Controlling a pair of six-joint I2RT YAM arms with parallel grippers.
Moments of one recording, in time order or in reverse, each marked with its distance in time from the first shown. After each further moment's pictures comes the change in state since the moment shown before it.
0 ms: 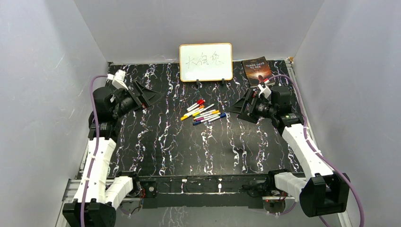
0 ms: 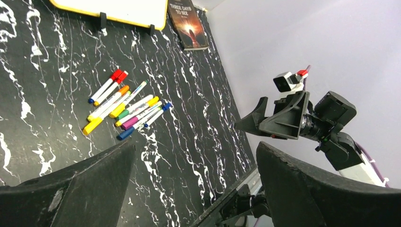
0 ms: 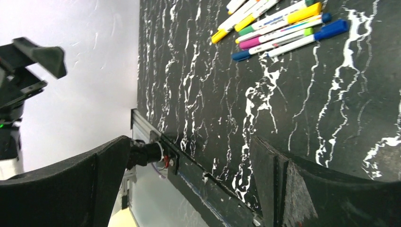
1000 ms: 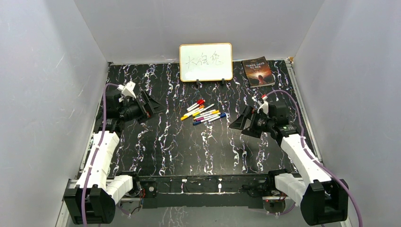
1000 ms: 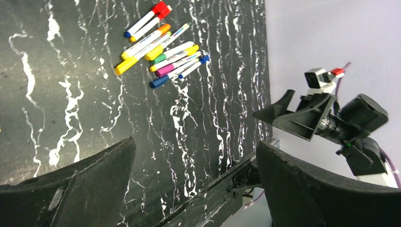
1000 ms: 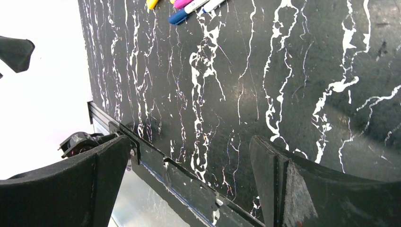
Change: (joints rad) left arm 0.000 0.095 -0.069 -0.230 -0.020 0.123; right arm 0.001 -0.097 -0.207 -0.074 0.093 -0.106
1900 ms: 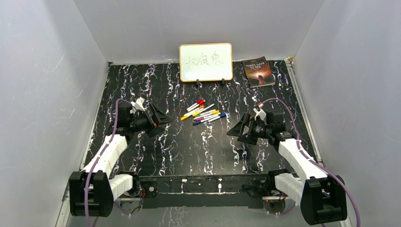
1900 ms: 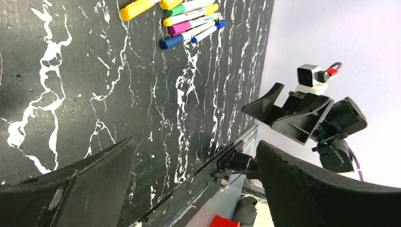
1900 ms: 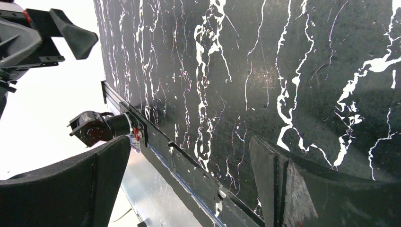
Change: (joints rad) left arm -0.043 0.047 -0.278 0.254 0.079 -0.184; right arm 0.000 0.024 -0.149 0.157 -0.144 0.026
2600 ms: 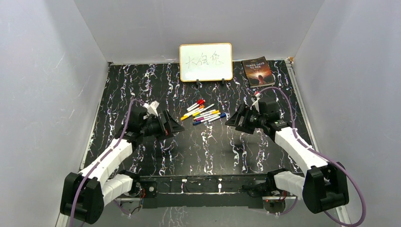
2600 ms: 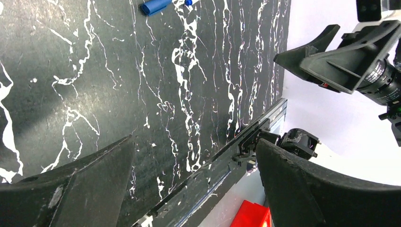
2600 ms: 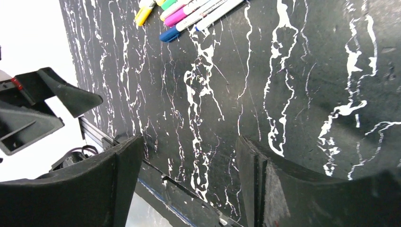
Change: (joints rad) left arm -0.263 0.010 -0.030 0.045 -0.163 0.004; right arm 0.096 0.110 0.185 -0.039 0.252 0.053
